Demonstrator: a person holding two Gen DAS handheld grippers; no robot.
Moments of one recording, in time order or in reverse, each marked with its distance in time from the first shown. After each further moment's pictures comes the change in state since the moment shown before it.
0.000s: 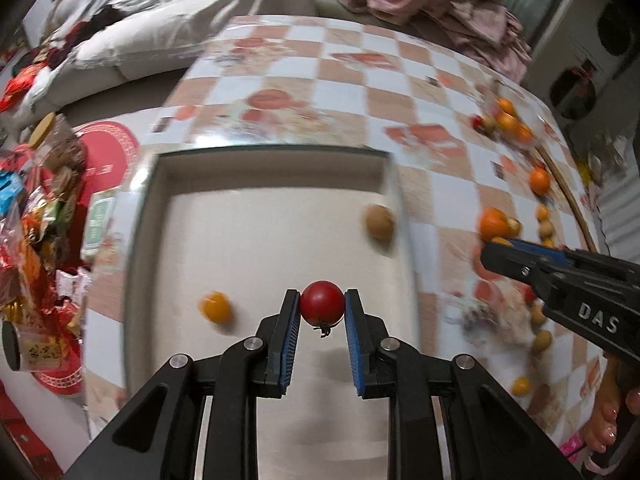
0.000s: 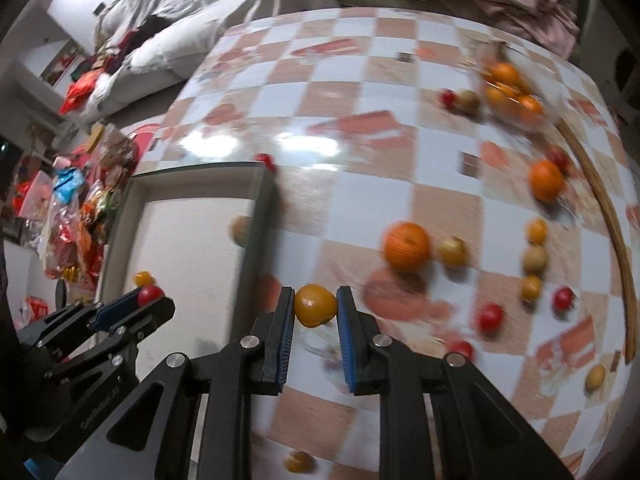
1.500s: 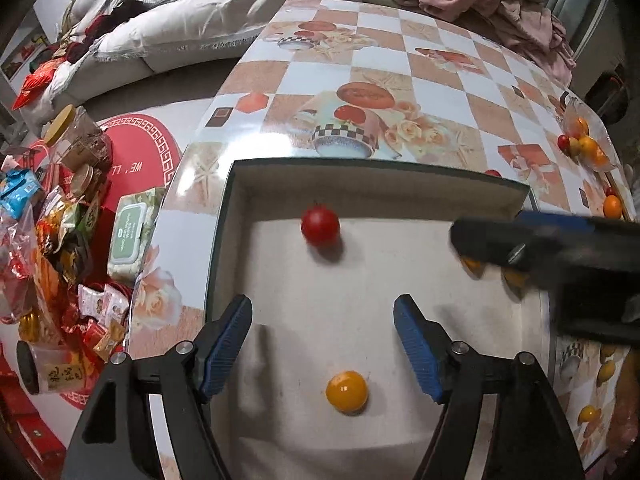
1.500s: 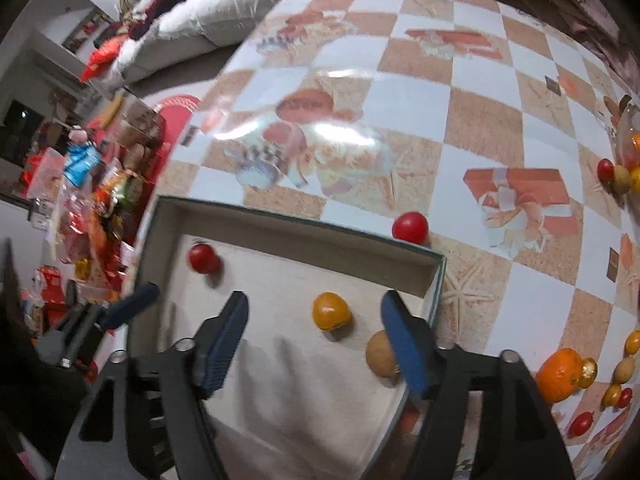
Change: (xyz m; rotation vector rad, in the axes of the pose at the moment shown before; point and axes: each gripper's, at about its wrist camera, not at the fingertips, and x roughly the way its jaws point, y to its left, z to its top) left arm 0.049 0.068 0.028 -0.017 0.023 0.095; right arm 0.082 0.084 0.070 -0.075 0.080 0.087
